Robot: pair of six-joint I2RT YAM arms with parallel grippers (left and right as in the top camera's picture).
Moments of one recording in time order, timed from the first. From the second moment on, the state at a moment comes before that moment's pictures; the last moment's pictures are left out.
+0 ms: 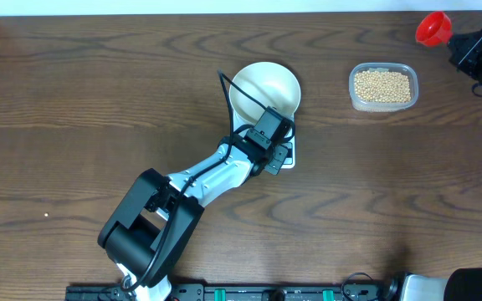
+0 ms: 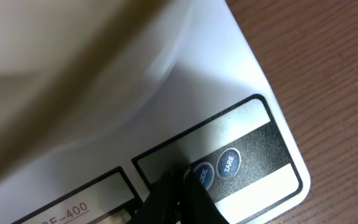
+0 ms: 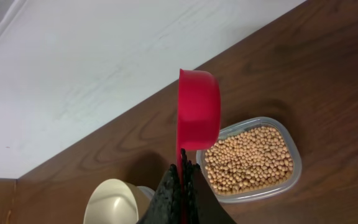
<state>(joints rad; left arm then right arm) -0.67 1.87 1.07 -0.30 -0.03 -0.14 -0.31 1.51 1.56 -0.67 -0.45 0.41</state>
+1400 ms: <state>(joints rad) -0.20 1.36 1.06 -0.47 -0.06 -0.19 -0.31 1.51 1.56 -0.67 -0.45 0.41</state>
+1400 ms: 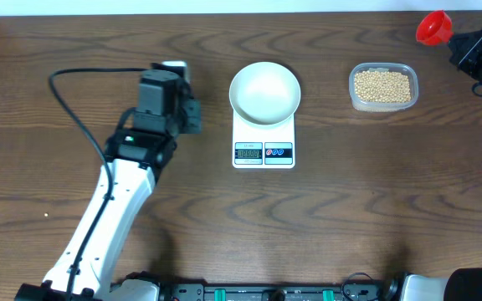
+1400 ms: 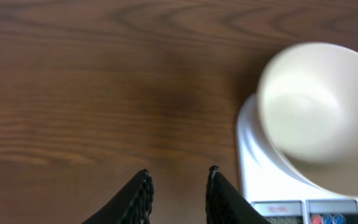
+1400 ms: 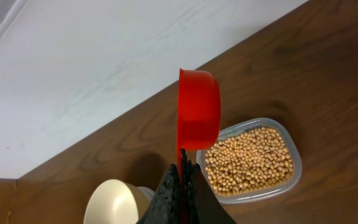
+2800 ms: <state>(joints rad) -0.38 1.47 1.05 -0.82 0.26 0.05 -0.31 1.51 1.56 -0.69 -0.42 0.40</state>
